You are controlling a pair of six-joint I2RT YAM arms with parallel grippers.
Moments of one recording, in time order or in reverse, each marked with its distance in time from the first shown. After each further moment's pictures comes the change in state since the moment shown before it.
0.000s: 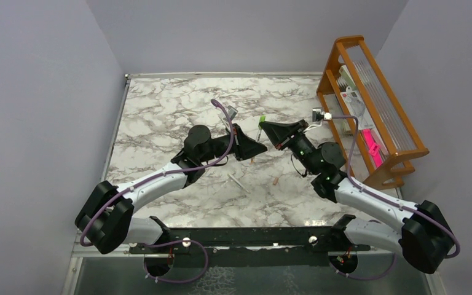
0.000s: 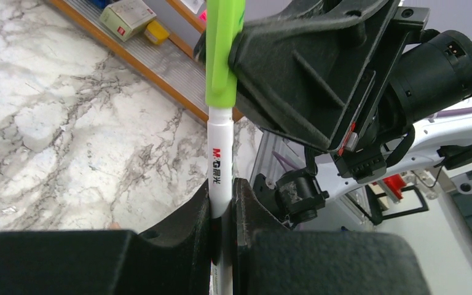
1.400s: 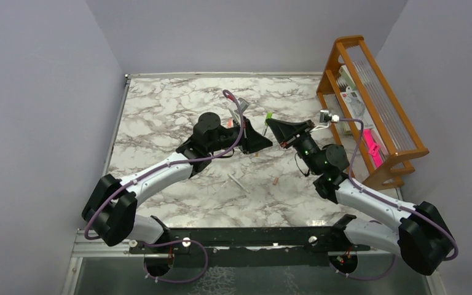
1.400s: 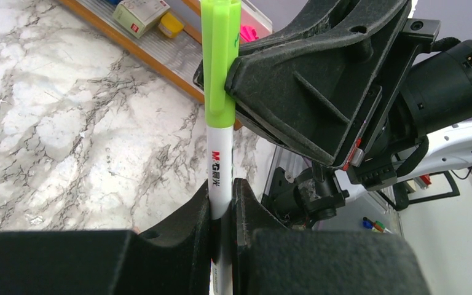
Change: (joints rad) left arm -0.008 0.069 0.172 -0.185 -0.003 0.127; right arm -0.047 0.008 -0.059 0.071 -0.013 0.056
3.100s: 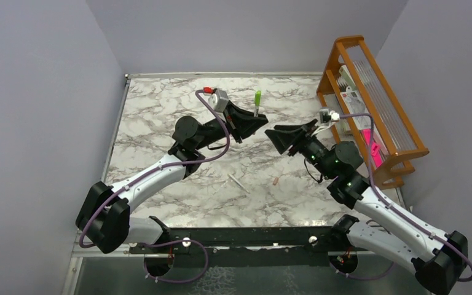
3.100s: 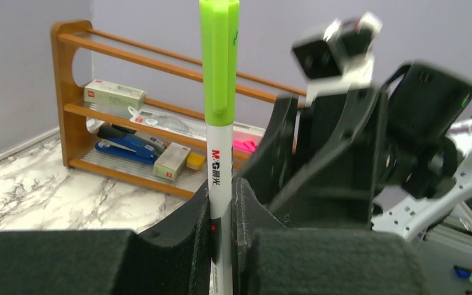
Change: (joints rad) left arm 0.038 -0.061 -0.018 0.390 -0.026 0.166; right arm 0.054 -0.247 0.117 -0.508 -0.037 -0.195
